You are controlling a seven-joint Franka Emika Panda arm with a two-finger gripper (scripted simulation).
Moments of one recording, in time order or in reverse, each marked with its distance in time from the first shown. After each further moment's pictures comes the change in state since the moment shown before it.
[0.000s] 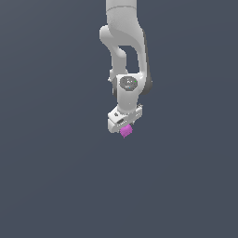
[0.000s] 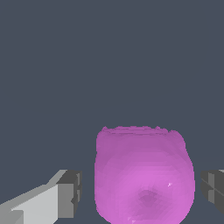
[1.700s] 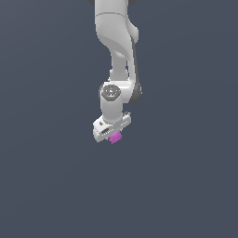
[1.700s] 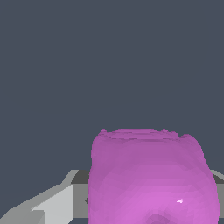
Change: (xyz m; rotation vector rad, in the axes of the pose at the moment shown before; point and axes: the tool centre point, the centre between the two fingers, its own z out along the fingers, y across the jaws) arm 0.000 0.078 0.007 -0.001 0.001 -0.001
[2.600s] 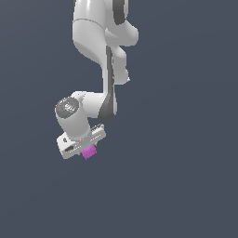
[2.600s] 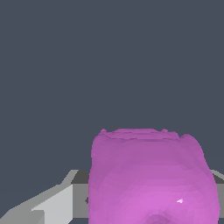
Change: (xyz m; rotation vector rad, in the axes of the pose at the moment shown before) arm 0.002 0.151 -0.017 0.000 0.000 0.000
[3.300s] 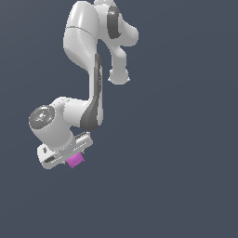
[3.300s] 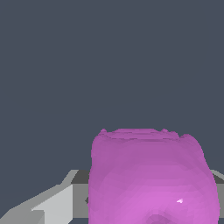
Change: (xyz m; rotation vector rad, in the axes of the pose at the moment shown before) arm 0.004 0.068 -0.007 0.000 -0.001 0.000
